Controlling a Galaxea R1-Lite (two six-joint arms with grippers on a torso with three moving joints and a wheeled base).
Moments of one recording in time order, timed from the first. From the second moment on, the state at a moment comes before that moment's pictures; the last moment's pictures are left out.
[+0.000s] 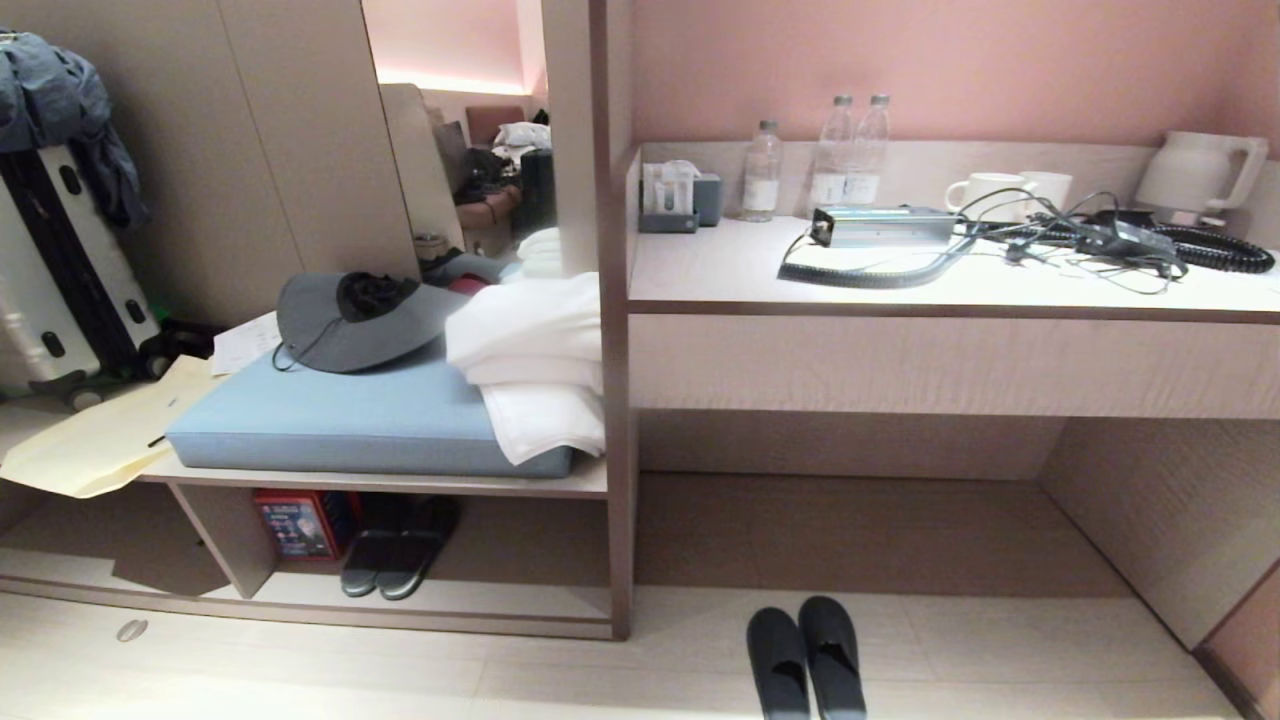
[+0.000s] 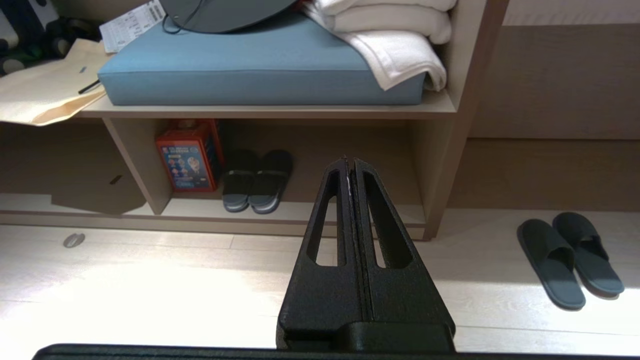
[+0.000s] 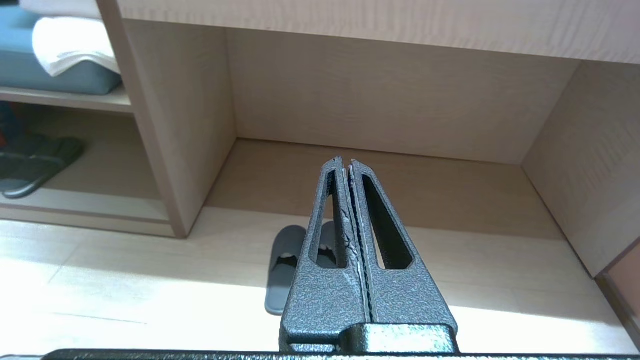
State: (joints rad) left arm 0.00 0.00 0.00 0.00 0.00 0.00; right arm -0.01 0.00 0.00 0.00 0.00 -0.03
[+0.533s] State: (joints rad) left arm 0.00 0.00 0.00 0.00 0.00 0.00; right arm -0.01 0.00 0.00 0.00 0.00 -0.03
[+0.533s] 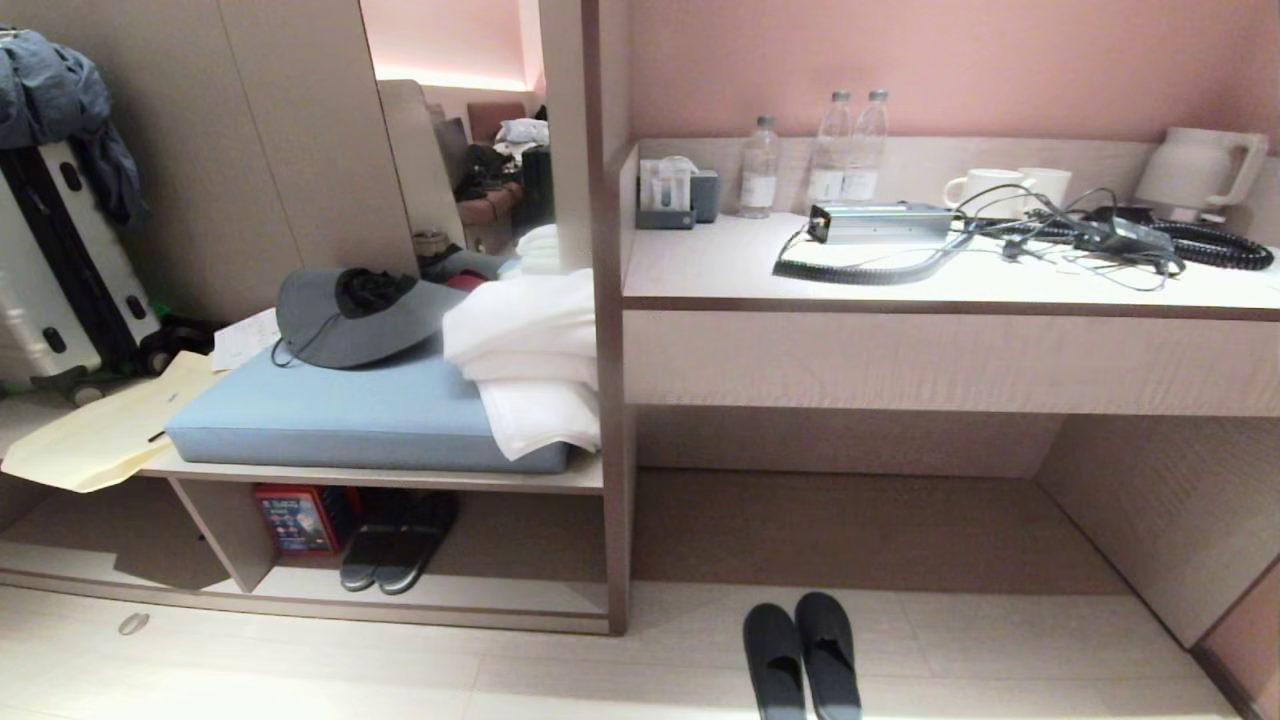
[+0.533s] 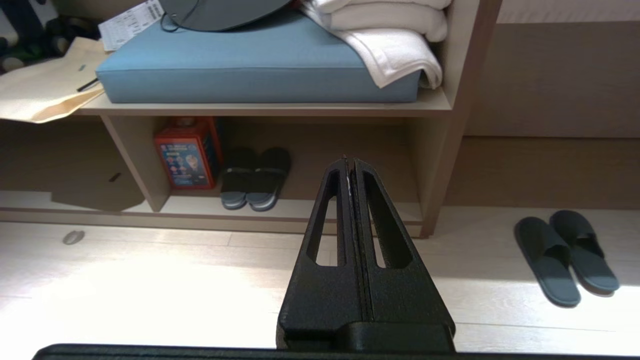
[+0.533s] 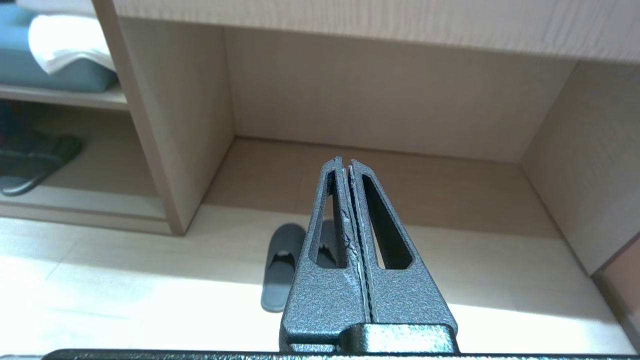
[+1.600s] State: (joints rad) left arm 0.00 0.00 0.00 0.00 0.00 0.00; right arm -0.01 0.00 0.00 0.00 0.00 -0.04
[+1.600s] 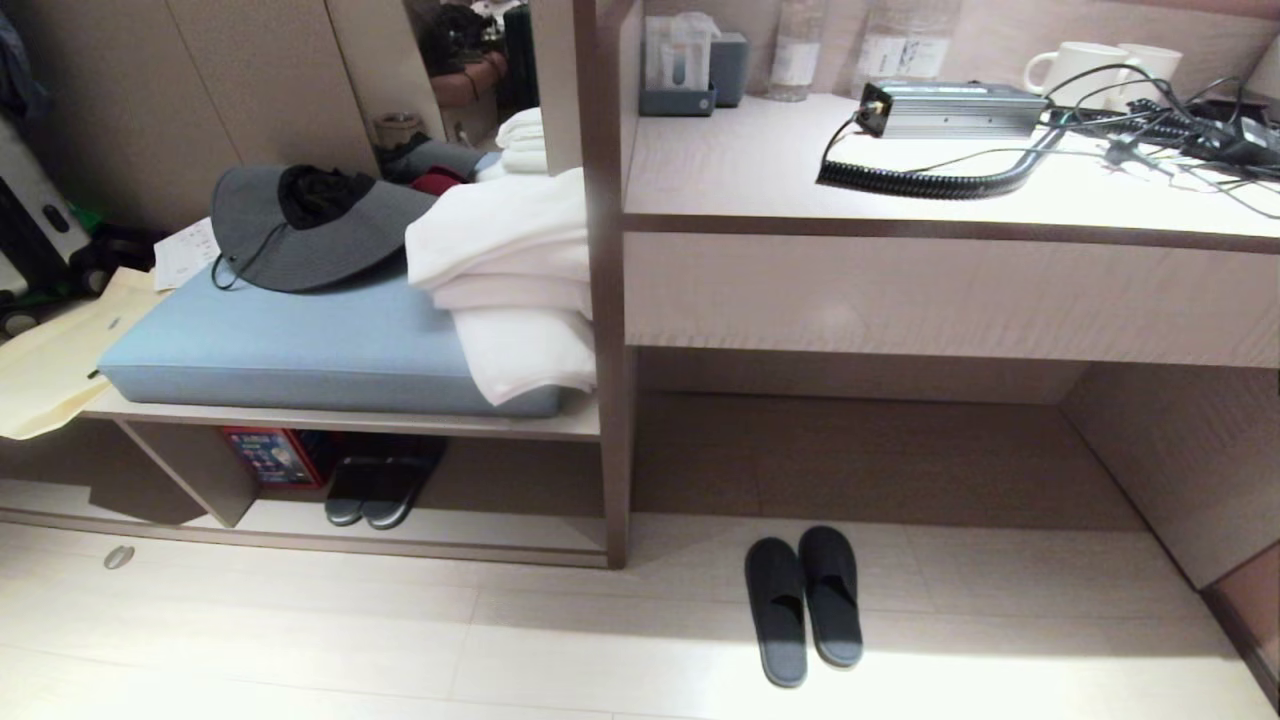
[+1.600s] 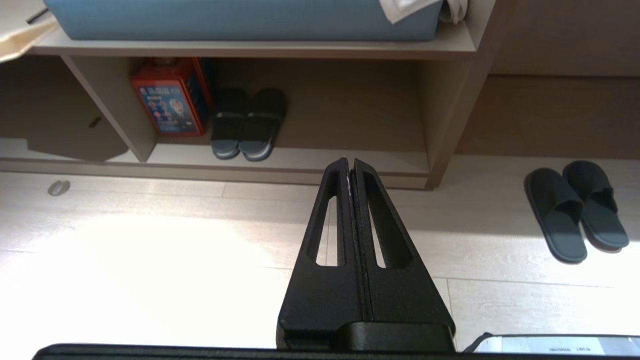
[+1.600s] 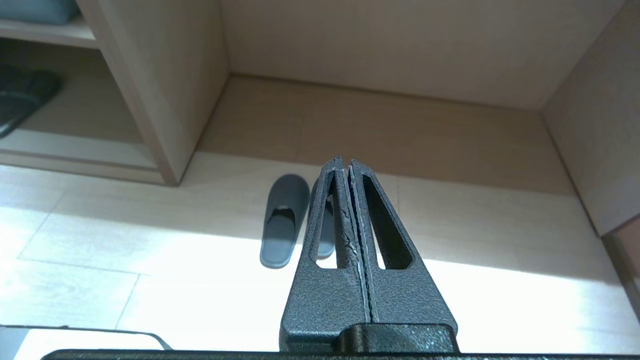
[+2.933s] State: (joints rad) left arm 0.00 0.00 0.00 0.00 0.00 0.00; right arm -0.01 0.00 0.00 0.00 0.00 -0.03
